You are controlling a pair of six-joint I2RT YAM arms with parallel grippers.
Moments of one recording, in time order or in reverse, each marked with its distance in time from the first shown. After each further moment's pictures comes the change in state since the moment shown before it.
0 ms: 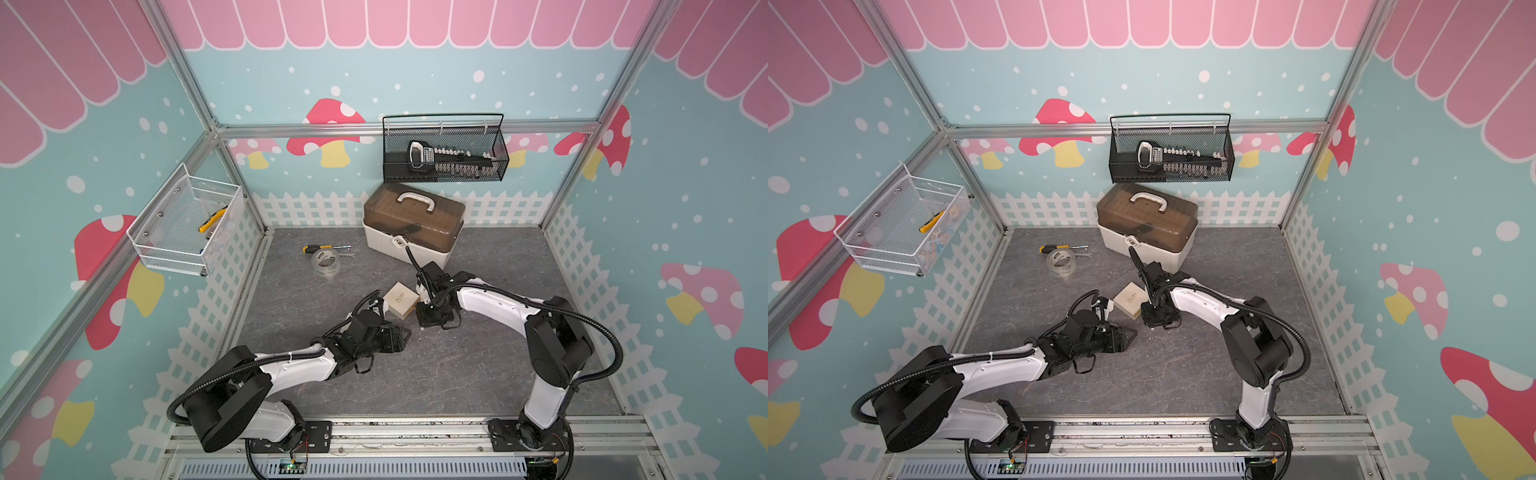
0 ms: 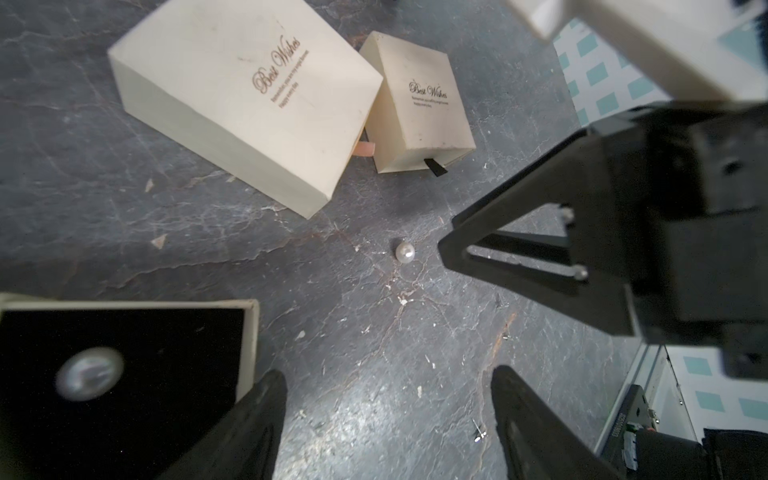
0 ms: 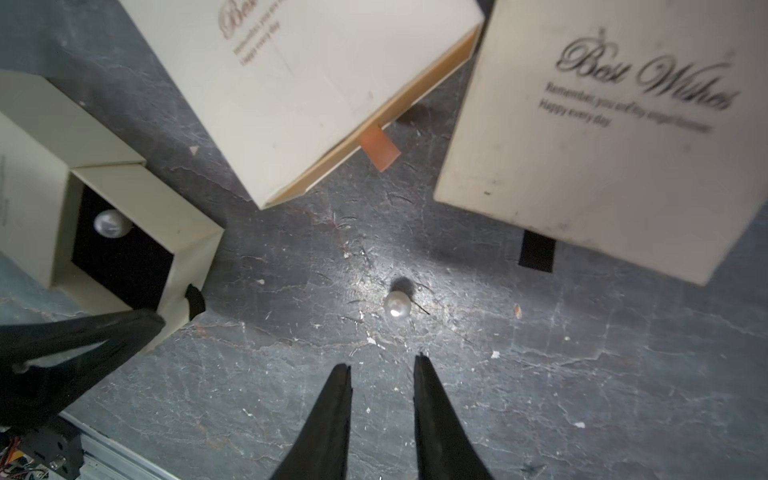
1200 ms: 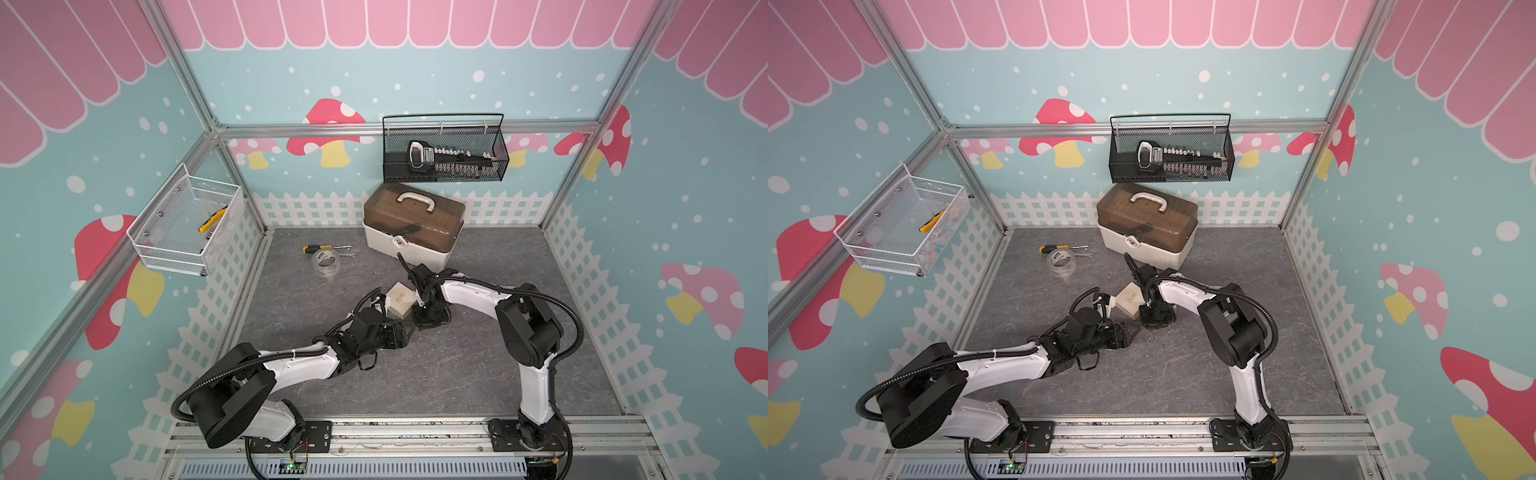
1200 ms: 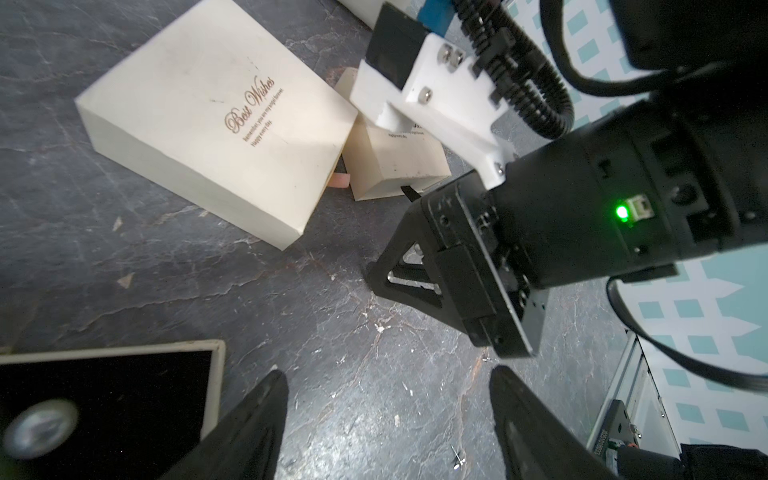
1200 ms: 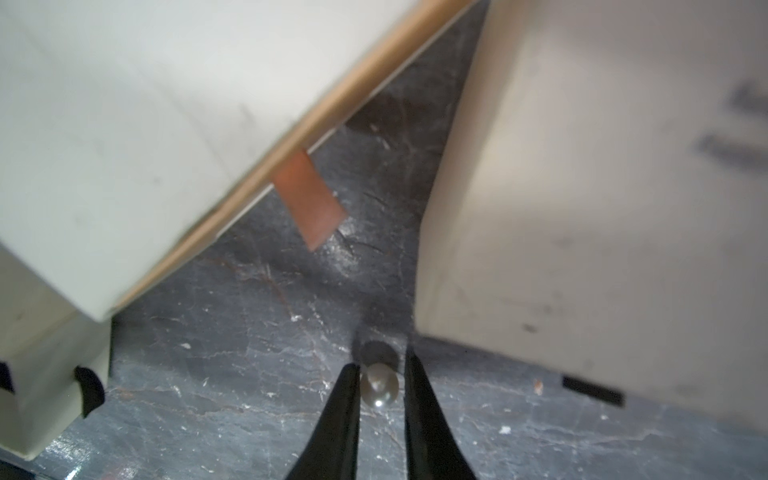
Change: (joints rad) left arm -0.002 0.016 0.015 0.048 -0.008 -0.013; right arm -0.005 0.181 0.117 -0.079 0.008 -0.002
